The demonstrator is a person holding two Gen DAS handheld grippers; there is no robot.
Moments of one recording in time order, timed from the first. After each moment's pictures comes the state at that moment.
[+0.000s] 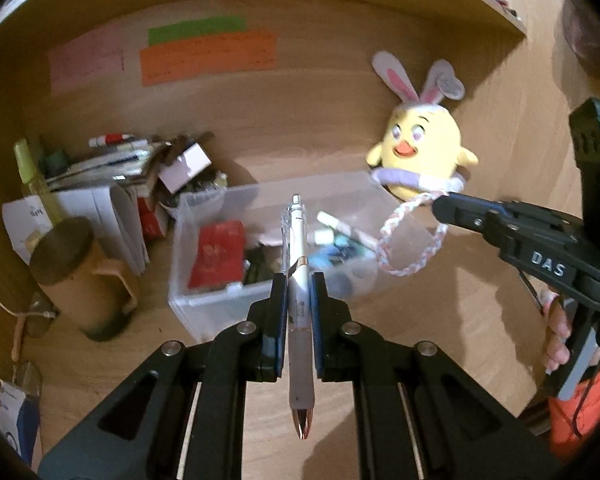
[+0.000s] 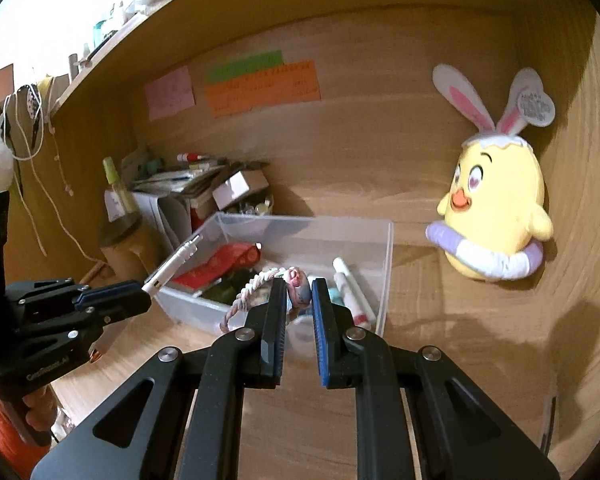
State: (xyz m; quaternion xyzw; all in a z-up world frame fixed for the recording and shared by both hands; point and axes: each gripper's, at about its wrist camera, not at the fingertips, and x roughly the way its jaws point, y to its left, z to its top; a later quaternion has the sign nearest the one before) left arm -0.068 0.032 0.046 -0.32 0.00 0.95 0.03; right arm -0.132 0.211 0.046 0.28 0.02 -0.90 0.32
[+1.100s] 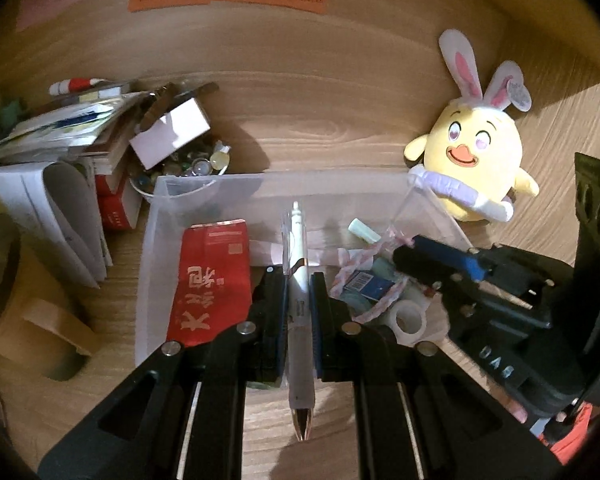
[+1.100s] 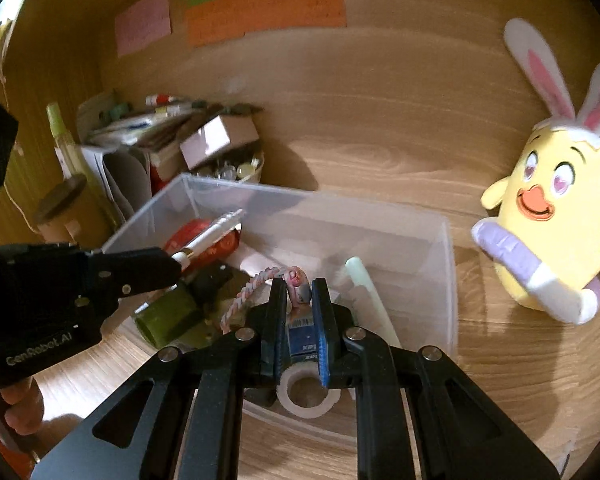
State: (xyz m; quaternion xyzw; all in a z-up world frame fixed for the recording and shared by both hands) left arm -0.176 -0.004 0.005 -0.39 -0.07 0.92 0.04; right arm -0.206 0.131 -0.008 0.34 0.09 -0.88 0.31
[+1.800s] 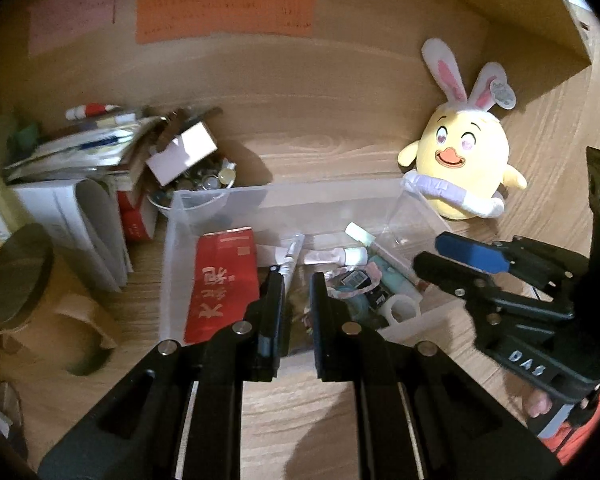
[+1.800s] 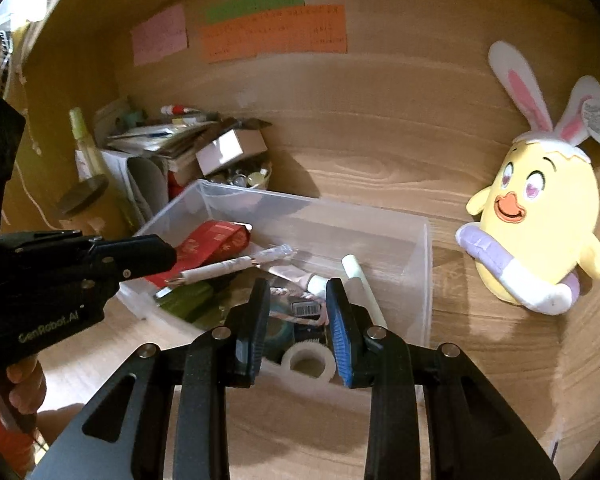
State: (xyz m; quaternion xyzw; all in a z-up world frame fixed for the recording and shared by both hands) left arm -0.145 0.000 0.024 -0.36 -0.05 0.93 0.03; right arm -0.176 0.152 0.017 0.32 0.09 -0.89 0.32
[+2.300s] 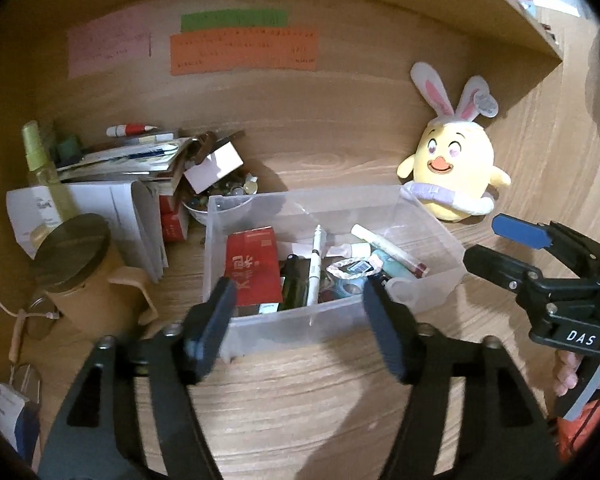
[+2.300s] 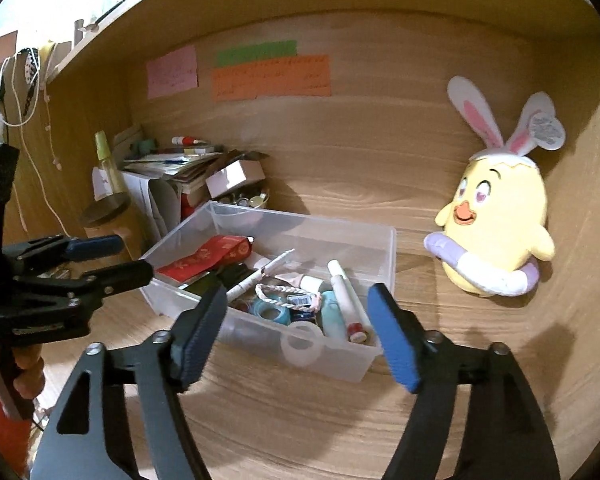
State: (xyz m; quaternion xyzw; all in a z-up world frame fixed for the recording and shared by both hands) left arm -0.083 -0.004 0.034 -0.31 -0.03 0.95 0.01; right arm -0.126 0.187 0.035 0.26 0.07 -0.91 0.30
